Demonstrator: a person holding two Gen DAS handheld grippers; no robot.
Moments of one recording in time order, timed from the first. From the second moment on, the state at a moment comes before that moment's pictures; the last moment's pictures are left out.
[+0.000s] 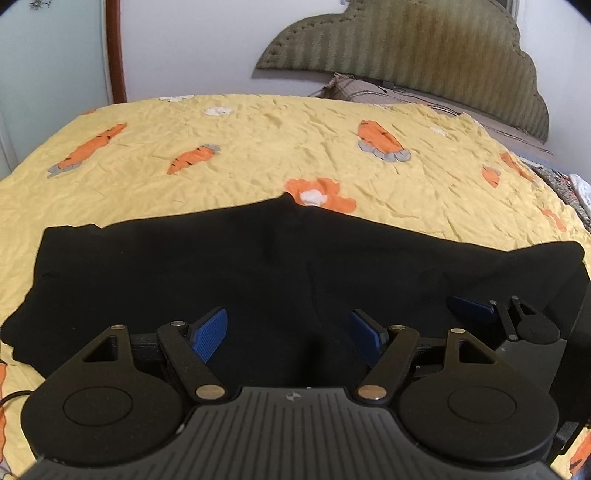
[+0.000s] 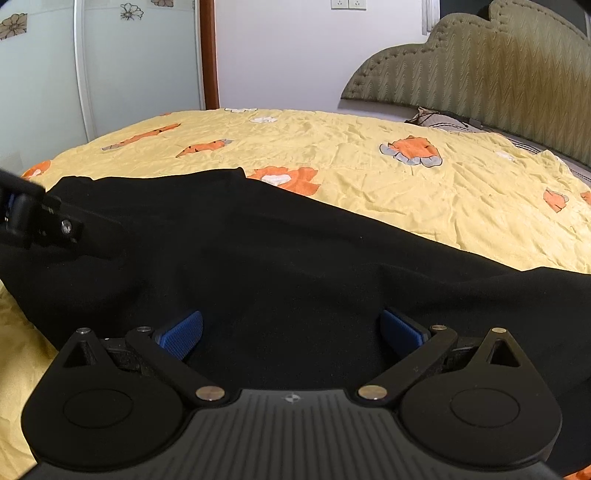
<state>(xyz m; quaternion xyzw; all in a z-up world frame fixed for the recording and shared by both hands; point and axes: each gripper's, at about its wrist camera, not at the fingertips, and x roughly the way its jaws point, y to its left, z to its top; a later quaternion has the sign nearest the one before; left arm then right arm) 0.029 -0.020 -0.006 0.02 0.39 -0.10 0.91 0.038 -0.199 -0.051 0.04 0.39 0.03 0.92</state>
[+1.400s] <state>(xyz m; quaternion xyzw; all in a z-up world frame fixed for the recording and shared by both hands) 0.029 -0.059 0.021 0.01 0.38 -0.16 0.91 -0.027 -0.250 0.014 0.09 0.30 -0.07 0.95</state>
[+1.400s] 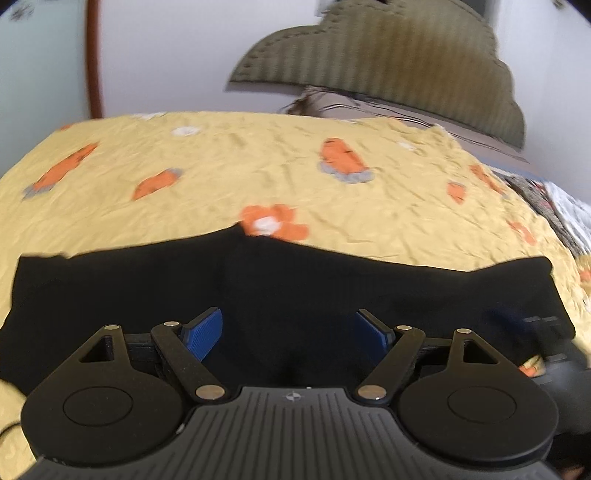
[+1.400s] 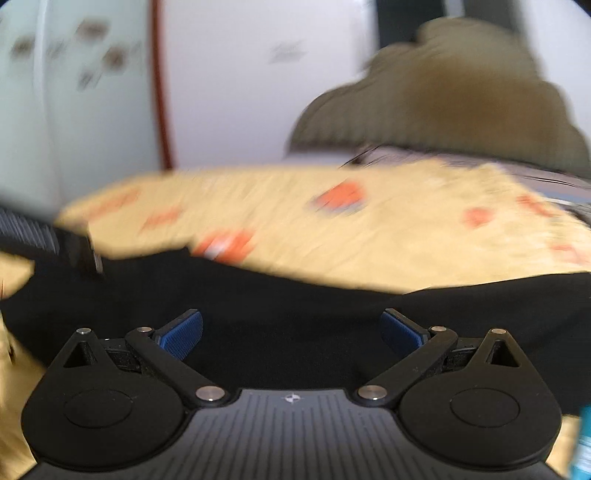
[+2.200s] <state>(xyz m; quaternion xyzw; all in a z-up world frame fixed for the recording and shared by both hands) -0.005 -0.253 -0.059 0.30 0.26 -0.39 0.83 -0.084 -0.532 -0.026 0.43 0.29 -0.22 0.83</state>
